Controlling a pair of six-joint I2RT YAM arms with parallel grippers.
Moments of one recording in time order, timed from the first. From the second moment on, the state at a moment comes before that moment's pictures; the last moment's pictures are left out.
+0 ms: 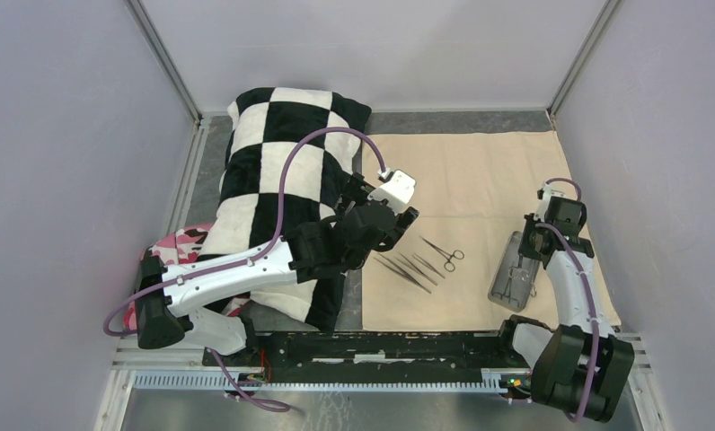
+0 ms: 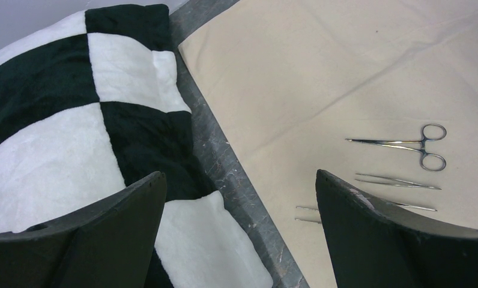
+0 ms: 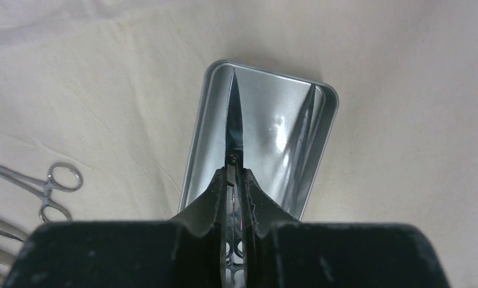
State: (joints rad) left arm -1.21 1.37 1.24 -0.36 -0.78 -0.04; right arm -0.29 1.04 0.62 -0.53 -0.04 -0.01
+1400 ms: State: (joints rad) left arm -1.21 1.37 1.24 -0.36 -0.78 -0.04; right arm 0.32 1.60 0.93 -0.43 -0.06 -0.58
